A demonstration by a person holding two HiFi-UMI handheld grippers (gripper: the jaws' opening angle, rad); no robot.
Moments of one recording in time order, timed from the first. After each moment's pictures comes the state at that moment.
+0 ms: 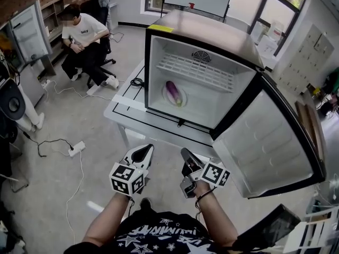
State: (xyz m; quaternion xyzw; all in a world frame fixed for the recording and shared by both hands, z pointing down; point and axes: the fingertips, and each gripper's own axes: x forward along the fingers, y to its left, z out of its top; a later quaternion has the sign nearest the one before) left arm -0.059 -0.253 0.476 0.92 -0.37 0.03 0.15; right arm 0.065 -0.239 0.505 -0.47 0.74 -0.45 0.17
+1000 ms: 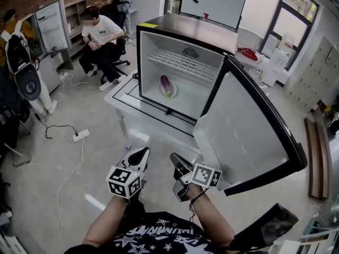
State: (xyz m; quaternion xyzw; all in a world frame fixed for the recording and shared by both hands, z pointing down) left arm 0.031 -0.112 0.468 0.88 -0.46 0.02 0.13; right arm 0.127 -0.113 0.506 -0.37 0.80 -0.46 0.11
